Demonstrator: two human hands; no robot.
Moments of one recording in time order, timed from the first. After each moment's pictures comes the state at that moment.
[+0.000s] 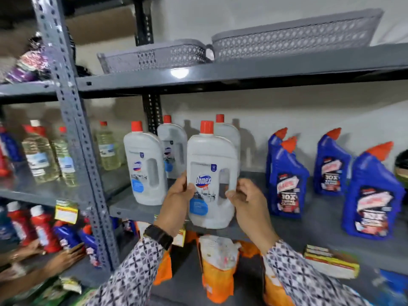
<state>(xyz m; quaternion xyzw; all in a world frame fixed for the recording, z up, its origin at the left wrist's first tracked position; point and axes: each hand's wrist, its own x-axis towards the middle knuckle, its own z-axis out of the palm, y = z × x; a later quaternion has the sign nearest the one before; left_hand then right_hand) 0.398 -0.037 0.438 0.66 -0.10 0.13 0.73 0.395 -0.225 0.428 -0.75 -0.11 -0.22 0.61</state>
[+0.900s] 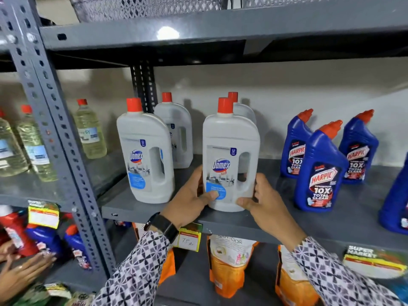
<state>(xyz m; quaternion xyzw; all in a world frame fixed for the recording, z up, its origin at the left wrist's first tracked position) 0.458 0.011 0.420 0.81 -0.22 0.04 0.54 0.448 -0.217 0.394 -0.85 -0.09 -0.15 0.49</state>
